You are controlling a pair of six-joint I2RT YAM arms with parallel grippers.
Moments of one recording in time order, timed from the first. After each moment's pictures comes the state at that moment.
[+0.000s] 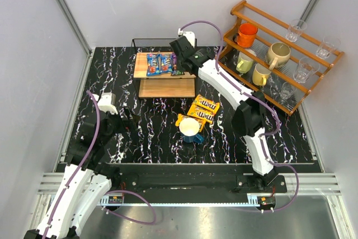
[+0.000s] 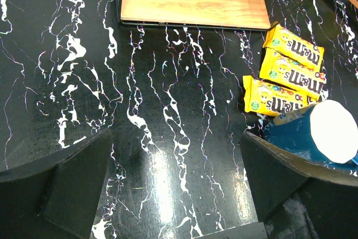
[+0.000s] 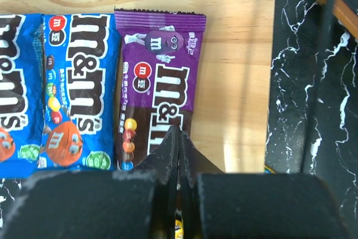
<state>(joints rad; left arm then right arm) -0.27 0.49 0.62 -0.57 0.02 -0.34 0.69 2.22 2.26 -0.78 0.42 0.48</state>
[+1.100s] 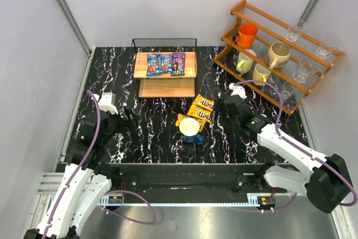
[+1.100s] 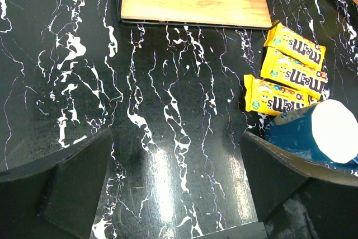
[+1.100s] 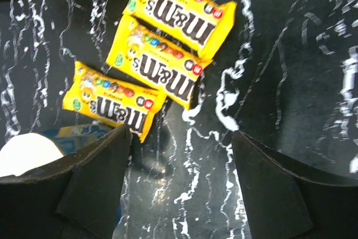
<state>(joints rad) -0.27 0.50 0.62 -0.57 0.02 -0.34 0.65 1.10 0.73 -0.35 0.29 0.58</state>
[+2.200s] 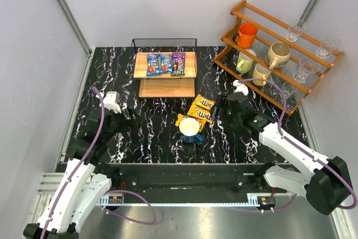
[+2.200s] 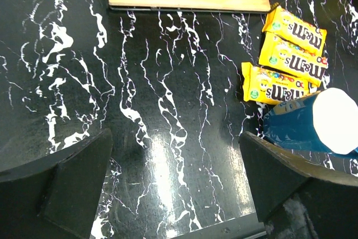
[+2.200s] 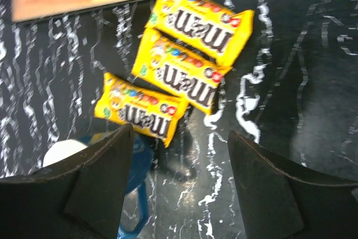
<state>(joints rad) -0.27 0.54 0.62 -0.57 0.05 -0.33 0.60 1.08 0.72 -0.28 0.14 0.65</state>
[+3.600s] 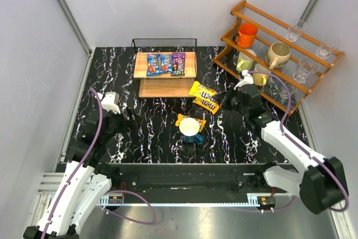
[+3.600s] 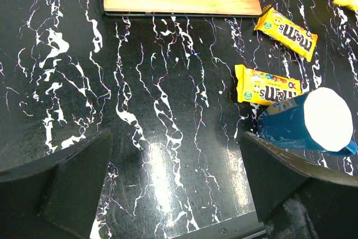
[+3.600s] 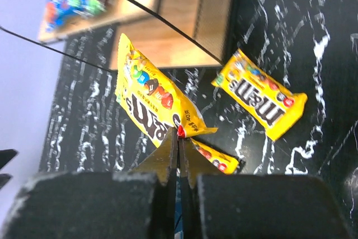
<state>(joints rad) -0.27 0.53 0.62 -0.57 0.08 -0.33 0.42 1.15 0.68 0.05 -0.09 0.67</state>
